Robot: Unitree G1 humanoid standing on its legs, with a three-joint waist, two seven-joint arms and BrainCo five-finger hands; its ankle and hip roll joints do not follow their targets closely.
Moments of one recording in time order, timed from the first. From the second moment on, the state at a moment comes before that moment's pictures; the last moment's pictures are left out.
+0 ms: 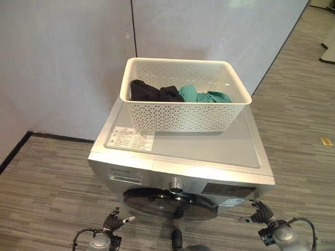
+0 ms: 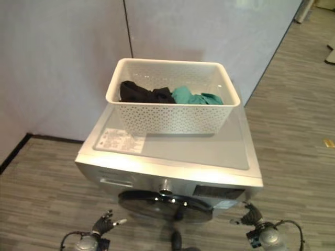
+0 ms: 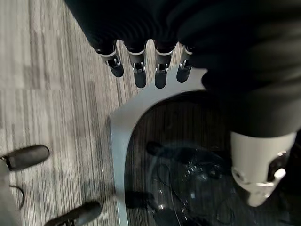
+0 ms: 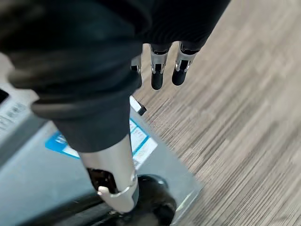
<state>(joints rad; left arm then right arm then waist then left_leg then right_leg) 0.09 0.27 -0.17 0.83 -0.10 -0.05 0.11 0.21 -0.56 0.11 0.37 -0.22 0.11 0.08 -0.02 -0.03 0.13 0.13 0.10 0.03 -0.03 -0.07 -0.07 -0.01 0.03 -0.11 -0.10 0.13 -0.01</state>
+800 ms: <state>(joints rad) -0.05 0.34 -0.41 0.65 0.02 -0.06 0.08 0.01 -0.34 0.42 1.13 -0.46 0.09 0.05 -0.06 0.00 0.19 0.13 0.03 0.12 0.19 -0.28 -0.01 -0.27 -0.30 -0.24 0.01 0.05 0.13</state>
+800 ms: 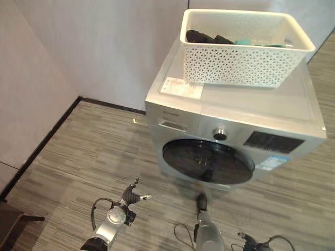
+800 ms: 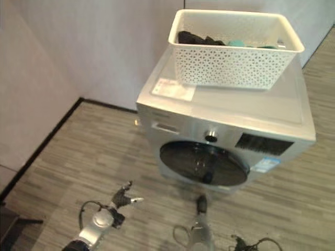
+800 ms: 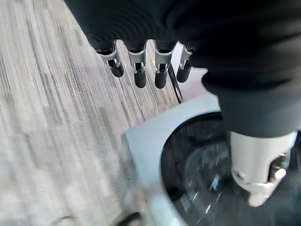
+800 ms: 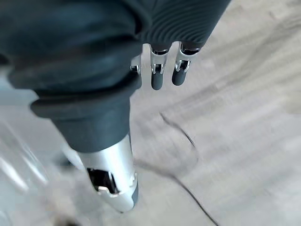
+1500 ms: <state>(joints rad) 0.12 0.39 -0.21 0.58 0.04 -0.06 0.06 0.00 -0.60 0.23 0.52 -0.45 0.09 0.02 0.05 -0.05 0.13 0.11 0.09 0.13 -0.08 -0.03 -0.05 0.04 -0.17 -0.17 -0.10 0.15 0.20</state>
